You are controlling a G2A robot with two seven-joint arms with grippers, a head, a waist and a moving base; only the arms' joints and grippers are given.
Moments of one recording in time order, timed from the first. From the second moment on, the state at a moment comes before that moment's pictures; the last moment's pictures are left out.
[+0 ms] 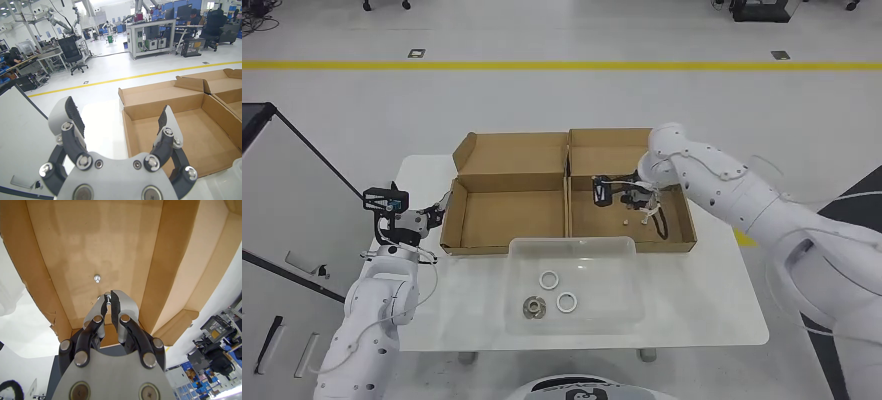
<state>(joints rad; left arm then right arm) 1.73 -1.15 -1.60 -1.80 1.33 0.00 0.00 -0.35 -1.16 0.17 -0.99 -0.82 -0.87 0.95</state>
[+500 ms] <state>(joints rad) 1.73 -1.15 -1.60 -1.80 1.33 0.00 0.00 -0.37 -1.28 0.17 -0.78 -0.84 -0.91 0.90</state>
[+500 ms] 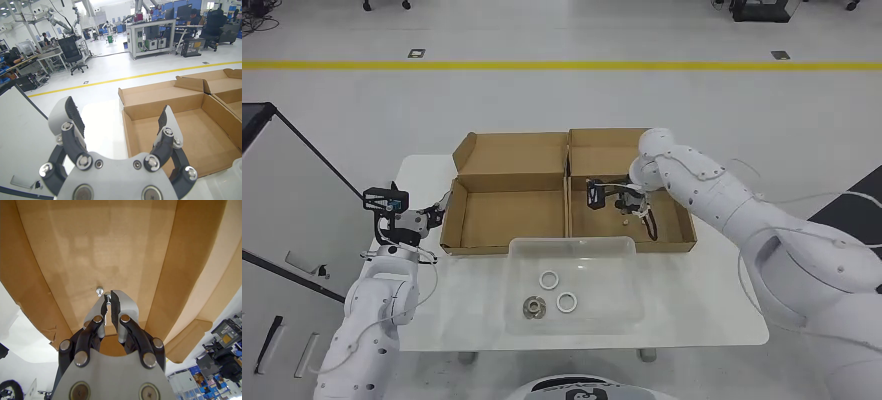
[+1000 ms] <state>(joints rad) 1.73 -1.15 -1.60 -1.80 1.33 0.00 0.00 -0.39 -1.36 0.17 -0.64 -0.89 -0.93 0.83</state>
